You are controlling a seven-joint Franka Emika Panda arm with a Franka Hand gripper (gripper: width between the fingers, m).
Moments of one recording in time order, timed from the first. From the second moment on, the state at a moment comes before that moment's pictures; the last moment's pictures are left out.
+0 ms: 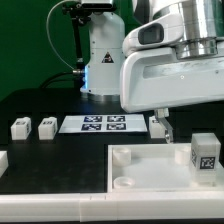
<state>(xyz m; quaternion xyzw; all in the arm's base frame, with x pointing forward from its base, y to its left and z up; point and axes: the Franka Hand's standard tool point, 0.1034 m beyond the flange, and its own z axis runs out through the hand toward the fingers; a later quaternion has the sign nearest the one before) 0.661 0.105 0.105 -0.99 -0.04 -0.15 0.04</state>
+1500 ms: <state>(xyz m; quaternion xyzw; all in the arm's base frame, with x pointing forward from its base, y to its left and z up) 0.632 0.125 0.072 -0.91 0.42 0.01 0.04</state>
